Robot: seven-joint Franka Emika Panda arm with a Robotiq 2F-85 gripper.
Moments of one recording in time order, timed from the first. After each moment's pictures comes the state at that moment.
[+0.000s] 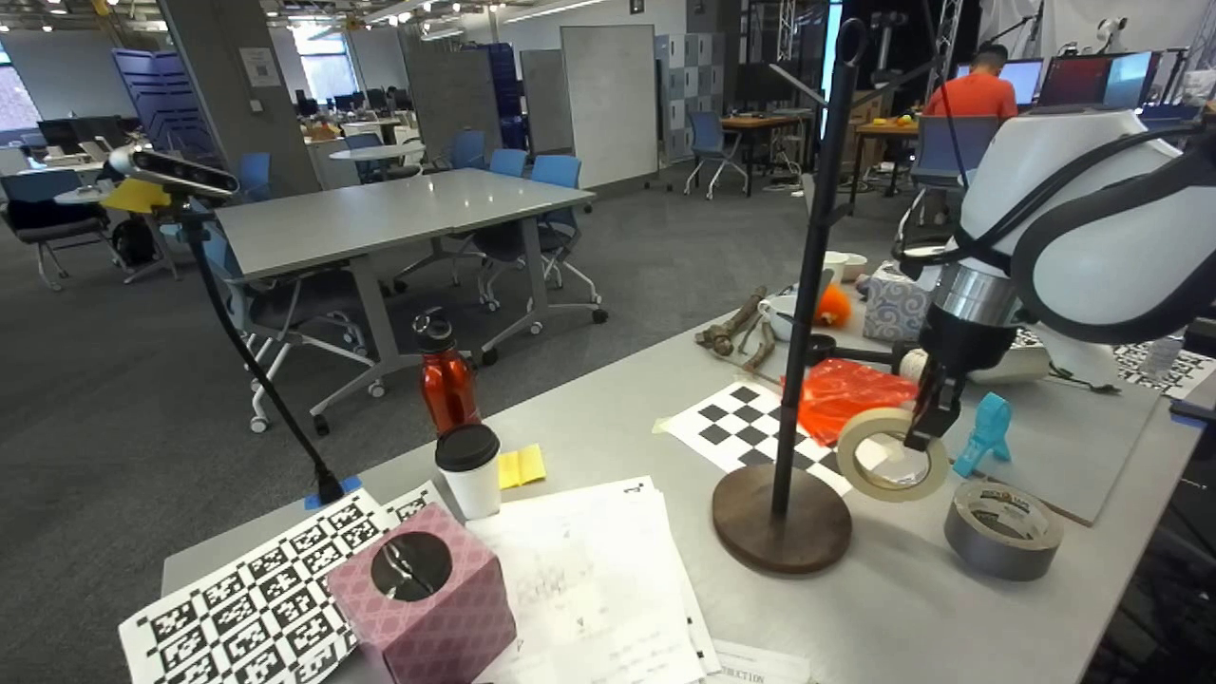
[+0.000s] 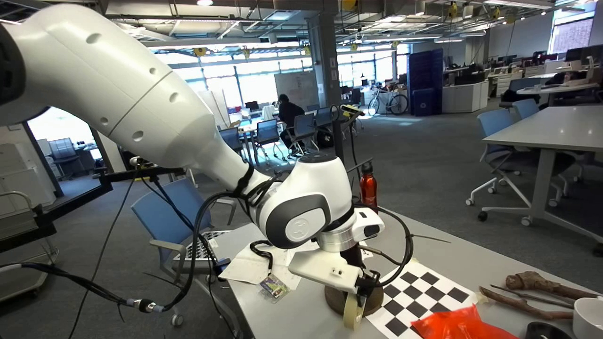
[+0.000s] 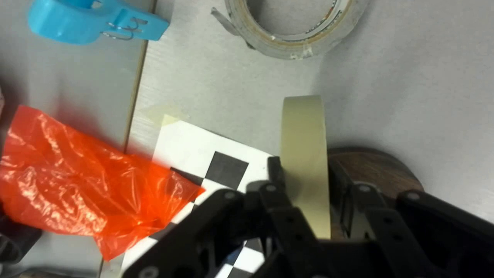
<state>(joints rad) -0.14 0.34 0.01 -2.18 -0.03 2.66 -0.46</state>
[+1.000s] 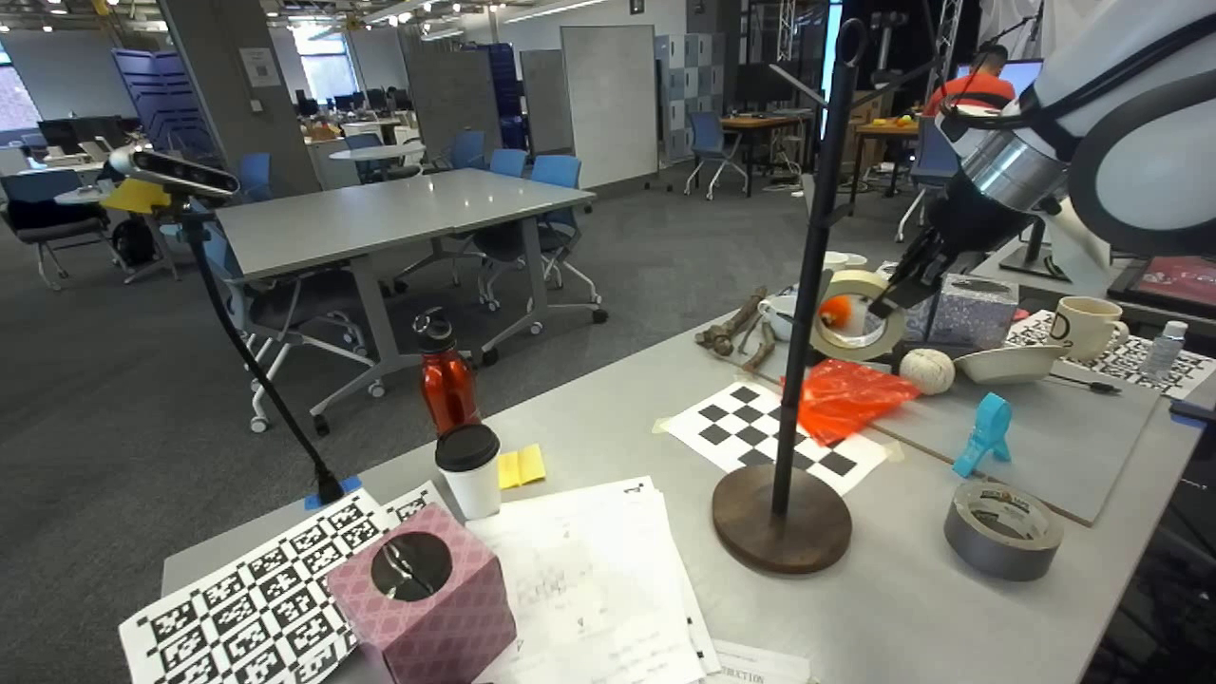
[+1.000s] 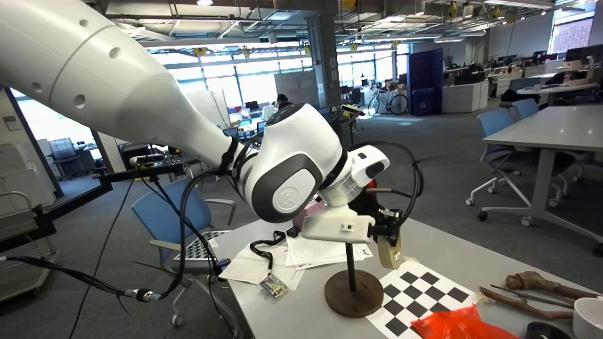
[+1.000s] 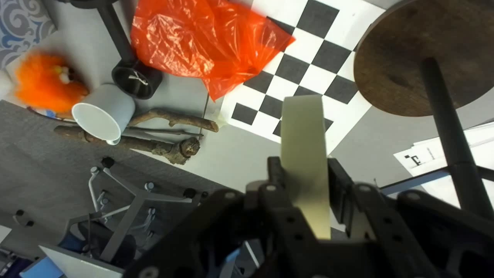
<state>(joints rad) -0.15 0.19 -0.01 -2.21 -0.04 2.95 -0.45</state>
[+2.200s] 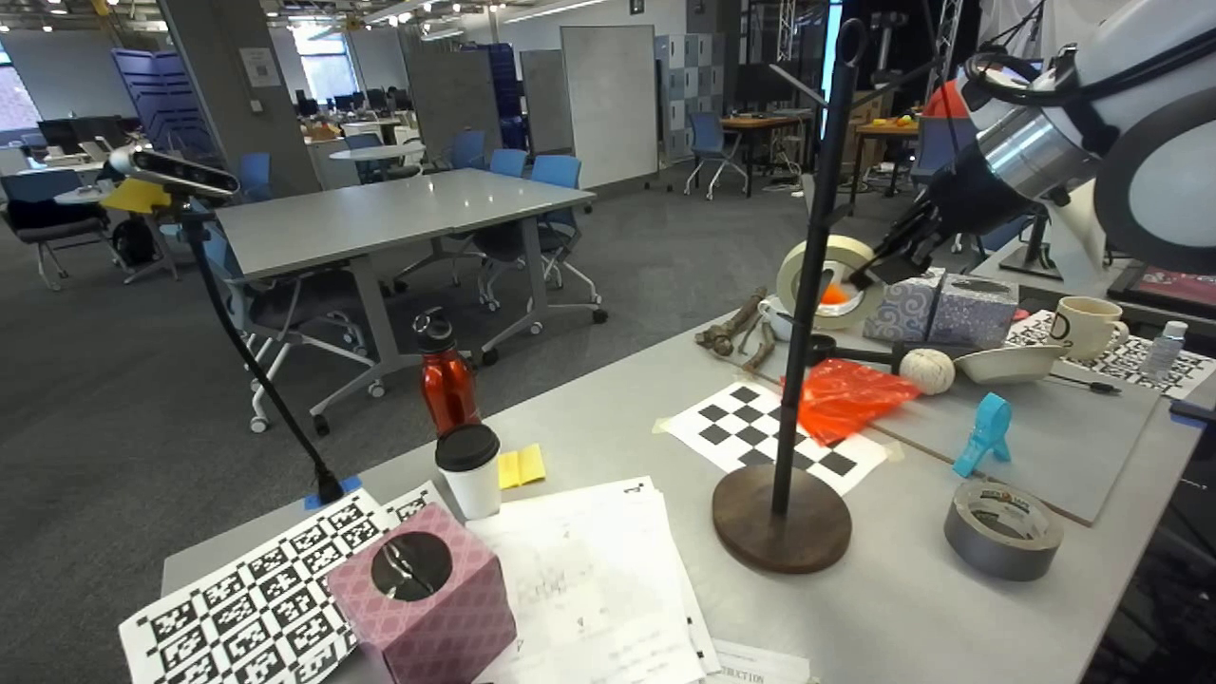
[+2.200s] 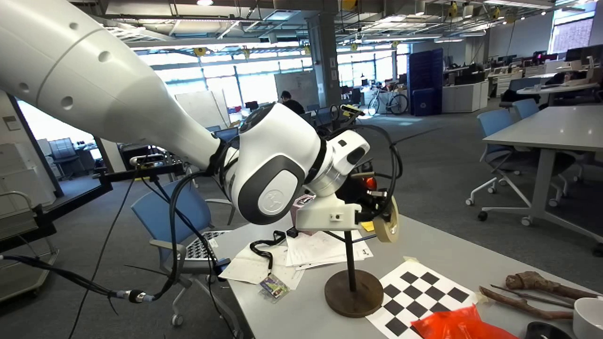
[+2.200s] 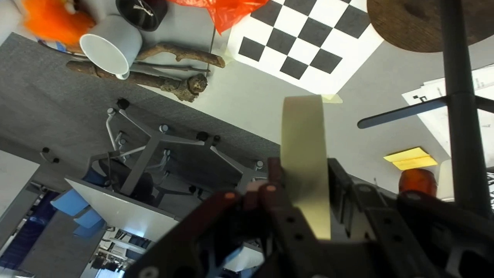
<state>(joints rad) -0.15 0.15 0.03 -2.27 -0.03 3.17 -0.45</state>
